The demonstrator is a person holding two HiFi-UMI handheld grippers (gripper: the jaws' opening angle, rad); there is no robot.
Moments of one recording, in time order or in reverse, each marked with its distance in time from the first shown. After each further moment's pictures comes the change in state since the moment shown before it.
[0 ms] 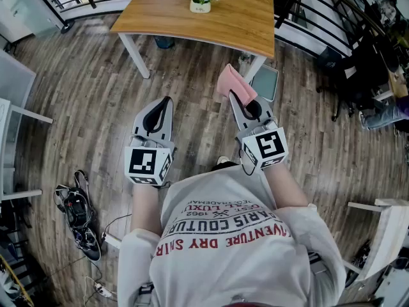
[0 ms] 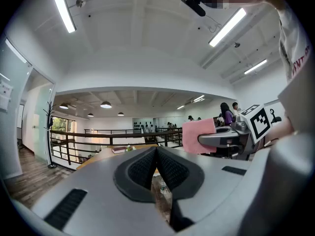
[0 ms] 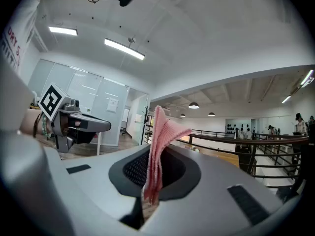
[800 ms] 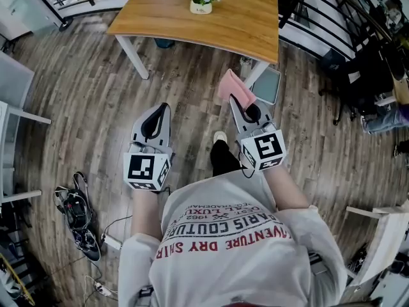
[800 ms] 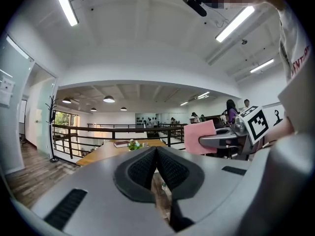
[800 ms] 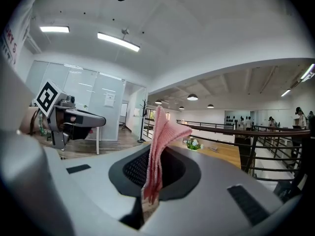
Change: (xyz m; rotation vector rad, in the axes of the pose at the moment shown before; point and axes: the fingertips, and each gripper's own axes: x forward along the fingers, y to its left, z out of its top) left arm 0.042 0.023 -0.022 -0.030 0.059 0.029; right arm 0.041 -0.037 -0.036 0.054 0.090 -0.013
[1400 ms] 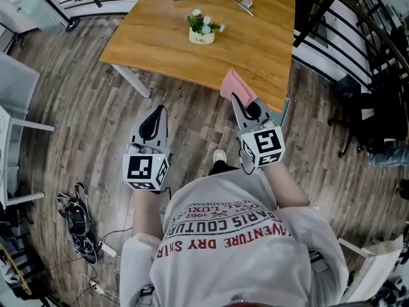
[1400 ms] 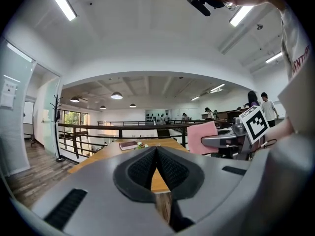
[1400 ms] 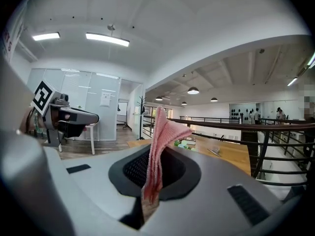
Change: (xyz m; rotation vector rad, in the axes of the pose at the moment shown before) left arm 0.219 0.071 0.007 -0.012 0.047 0.126; right arm 0.185 -0.181 -0.018 0.045 0.033 0.066
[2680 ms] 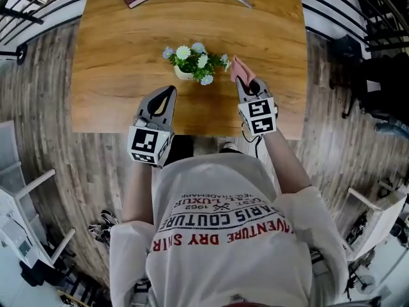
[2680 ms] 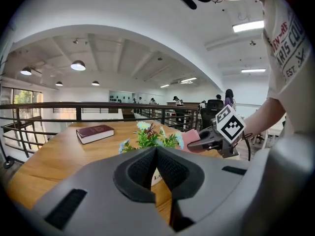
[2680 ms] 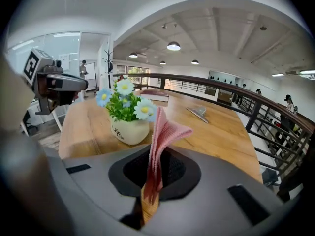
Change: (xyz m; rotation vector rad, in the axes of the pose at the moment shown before) left arm 0.358 0.106 -0.092 0.027 0.191 -0.498; right arm 0.264 -0.192 -0.158 0.089 0.509 -0.268
